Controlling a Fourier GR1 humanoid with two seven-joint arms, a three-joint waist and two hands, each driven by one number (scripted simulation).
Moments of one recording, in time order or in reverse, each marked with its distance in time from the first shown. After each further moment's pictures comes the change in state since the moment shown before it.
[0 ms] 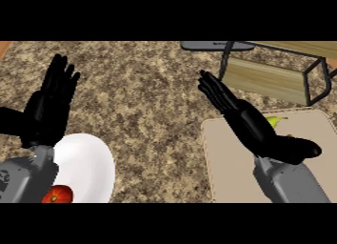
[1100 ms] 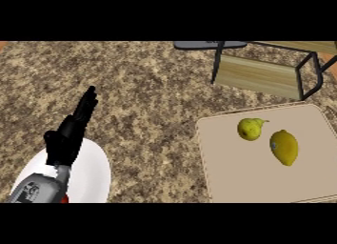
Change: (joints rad) left arm 0.100 0.038 -0.165 0.161 -0.205 -0.101 -0.133; right arm 0.459 0.040 -0.836 0.233 -0.169 -0.431 -0.443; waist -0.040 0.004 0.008
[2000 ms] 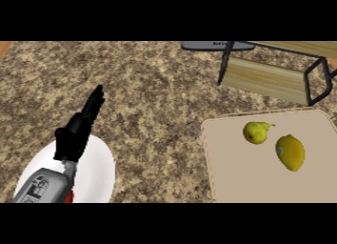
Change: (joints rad) left arm -0.033 -0.045 0.016 0.065 -0.036 -0.058 -0.030; right arm 0.328 -0.335 0.202 -0.505 0.284 0.122 0.581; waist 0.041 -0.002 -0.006
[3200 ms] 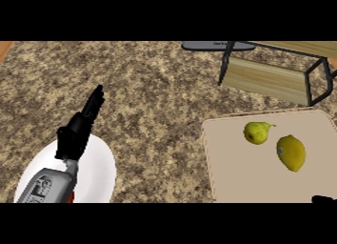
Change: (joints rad) left arm 0.013 -0.085 0.102 0.020 -0.107 -0.083 0.004; right arm -0.139 0.052 0.172 -0.330 0.478 0.130 0.668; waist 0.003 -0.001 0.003
